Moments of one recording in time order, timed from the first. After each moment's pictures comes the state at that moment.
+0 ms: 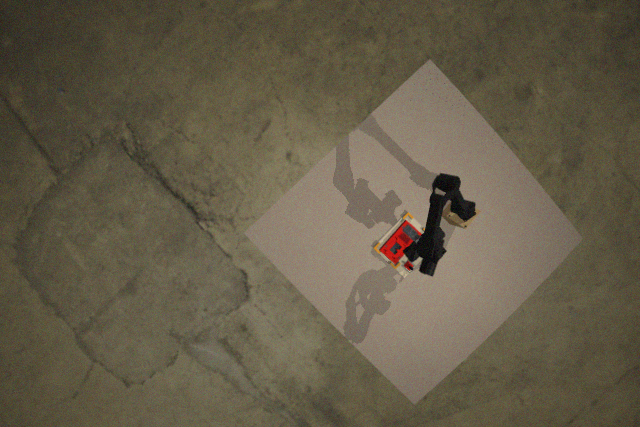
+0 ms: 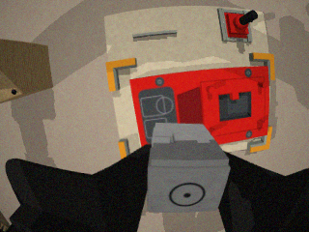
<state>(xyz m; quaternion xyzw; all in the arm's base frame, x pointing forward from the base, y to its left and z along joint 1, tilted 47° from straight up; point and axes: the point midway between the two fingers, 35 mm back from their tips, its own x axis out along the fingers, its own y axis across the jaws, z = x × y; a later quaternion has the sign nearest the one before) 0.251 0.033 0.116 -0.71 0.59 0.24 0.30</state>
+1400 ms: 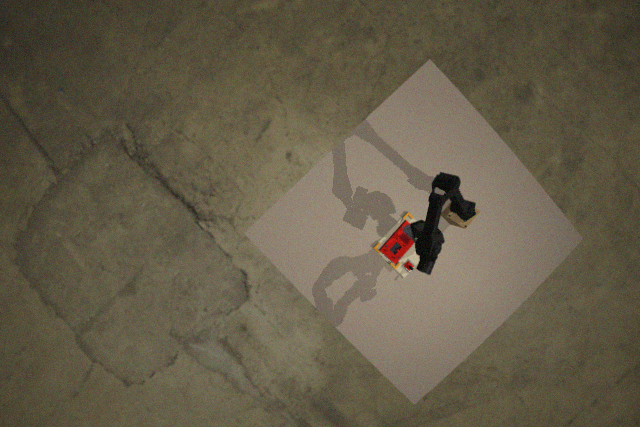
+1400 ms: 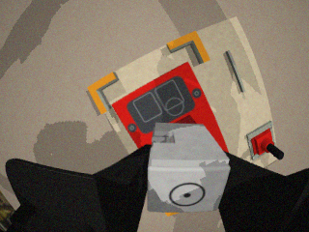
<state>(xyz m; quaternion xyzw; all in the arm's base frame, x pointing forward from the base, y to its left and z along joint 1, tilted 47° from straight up) 0.253 0.022 0.106 -0.75 0.35 0.53 -0.16</state>
